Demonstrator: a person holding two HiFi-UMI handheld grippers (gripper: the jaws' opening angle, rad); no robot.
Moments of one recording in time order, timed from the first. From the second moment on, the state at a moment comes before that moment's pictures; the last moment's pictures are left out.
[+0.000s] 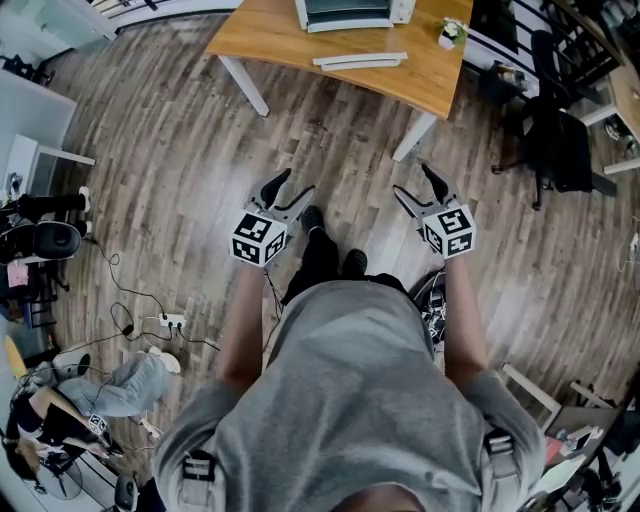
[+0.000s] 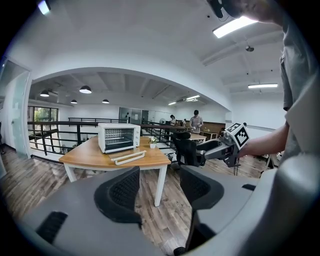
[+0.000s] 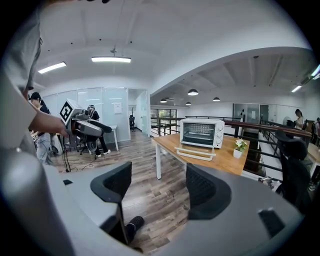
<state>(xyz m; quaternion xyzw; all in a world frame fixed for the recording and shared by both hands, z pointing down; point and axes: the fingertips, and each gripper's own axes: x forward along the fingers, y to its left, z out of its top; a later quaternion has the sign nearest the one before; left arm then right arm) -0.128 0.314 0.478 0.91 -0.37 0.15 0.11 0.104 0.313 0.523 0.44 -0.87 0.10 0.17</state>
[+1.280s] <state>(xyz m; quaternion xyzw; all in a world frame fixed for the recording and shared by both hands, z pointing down) -0.123 0.253 0.490 0.91 -0.36 0.16 0.14 0.110 0.261 0.538 0.45 -0.86 0.13 0.18</state>
